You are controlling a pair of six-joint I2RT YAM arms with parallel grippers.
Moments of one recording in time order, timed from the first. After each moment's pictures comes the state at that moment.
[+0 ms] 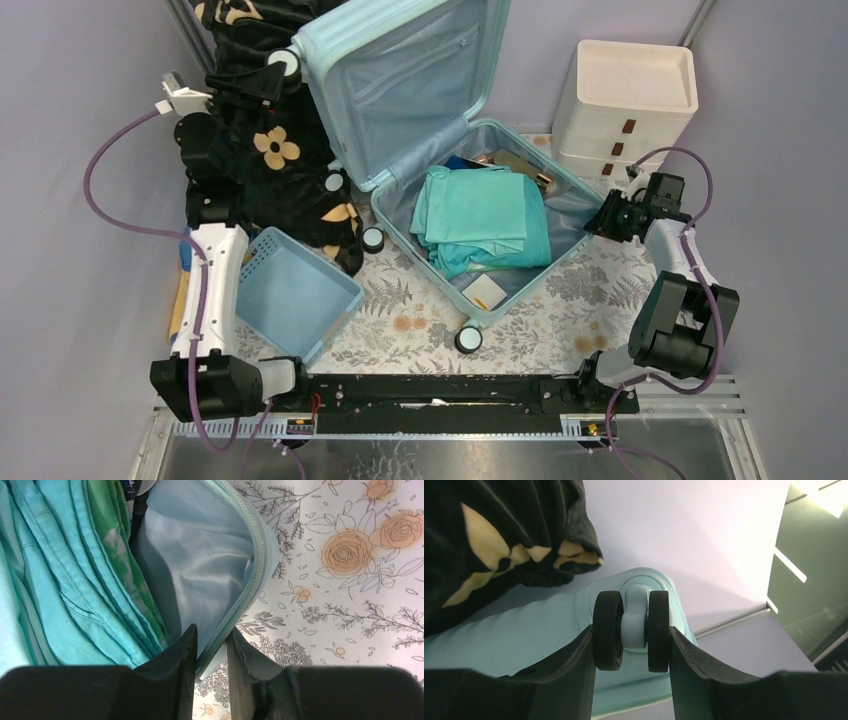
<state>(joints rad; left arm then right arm) 0.10 1.24 1.33 0.16 0.19 -1.25 -0.34 1.47 0.98 -0.45 -0.45 0.08</state>
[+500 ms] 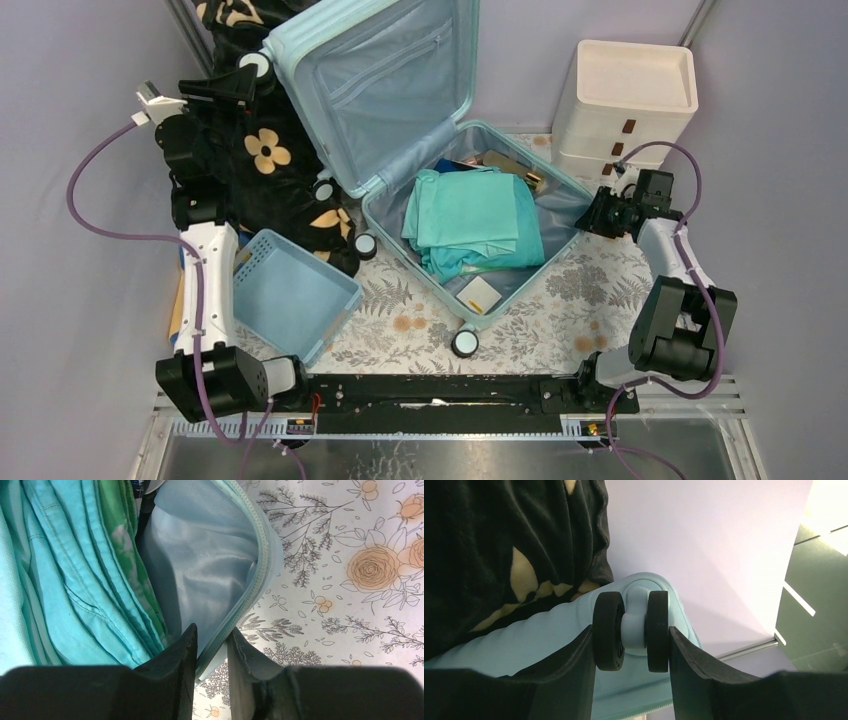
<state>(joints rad) 0.24 1.24 1.32 0.14 0.20 -1.30 -0.27 1.46 0.99 -0.43 -0.46 0.06</state>
